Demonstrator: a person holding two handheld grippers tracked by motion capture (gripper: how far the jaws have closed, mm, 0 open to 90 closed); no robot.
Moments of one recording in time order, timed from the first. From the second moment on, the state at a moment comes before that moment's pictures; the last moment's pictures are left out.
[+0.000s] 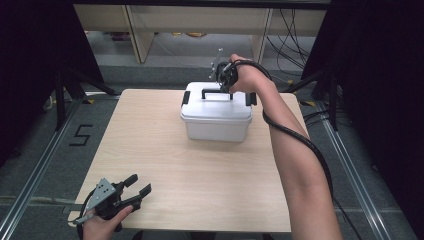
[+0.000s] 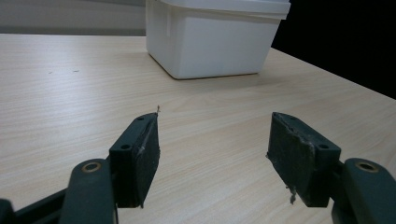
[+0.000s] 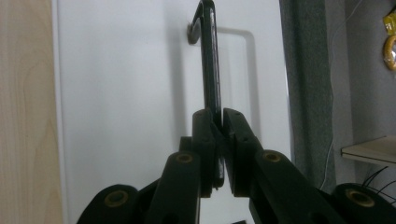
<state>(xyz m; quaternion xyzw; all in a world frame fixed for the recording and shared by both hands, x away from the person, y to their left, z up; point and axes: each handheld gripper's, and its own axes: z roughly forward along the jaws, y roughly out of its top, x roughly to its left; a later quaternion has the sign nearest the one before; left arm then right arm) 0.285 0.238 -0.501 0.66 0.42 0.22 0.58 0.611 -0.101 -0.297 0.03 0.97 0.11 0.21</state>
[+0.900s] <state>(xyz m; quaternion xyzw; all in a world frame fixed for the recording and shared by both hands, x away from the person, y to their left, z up) 0.283 0.234 -0.499 0.67 0.41 0.21 0.59 0.606 -0.096 -0.301 0.04 0.97 0.11 0.21</state>
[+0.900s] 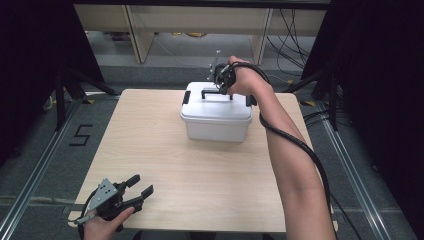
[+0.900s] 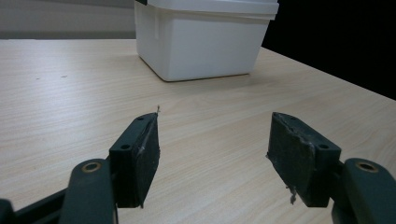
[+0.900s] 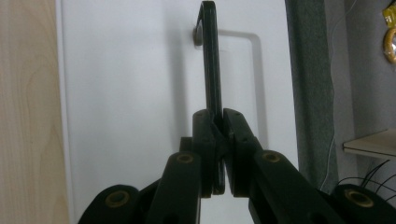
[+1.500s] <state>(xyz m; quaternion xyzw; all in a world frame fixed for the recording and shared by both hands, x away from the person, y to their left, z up) 0.284 0.235 -0.500 0.66 0.41 0.22 0.59 0.605 -0.104 -0.293 0.07 0.97 0.16 0.19</state>
